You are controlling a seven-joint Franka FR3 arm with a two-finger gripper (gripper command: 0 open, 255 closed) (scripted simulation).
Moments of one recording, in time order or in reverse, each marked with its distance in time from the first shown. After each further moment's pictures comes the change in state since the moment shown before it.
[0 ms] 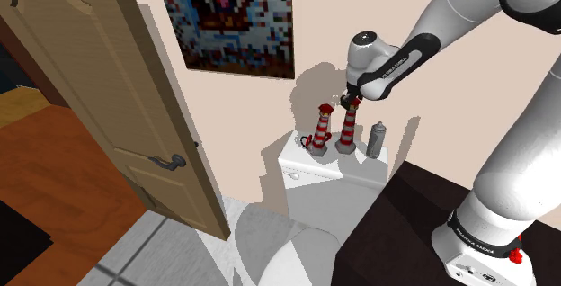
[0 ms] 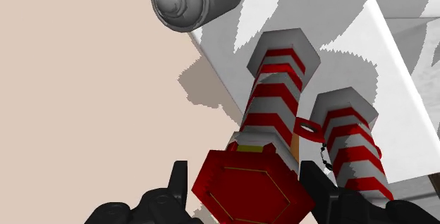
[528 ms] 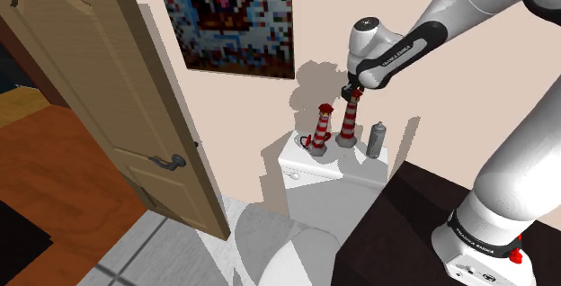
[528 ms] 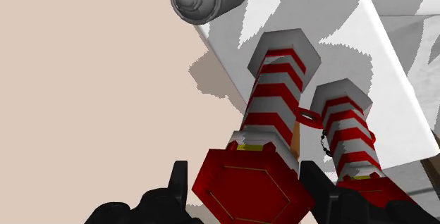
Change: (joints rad) arm 0.007 -0.074 0.008 0.023 0.068 -0.092 -0.075
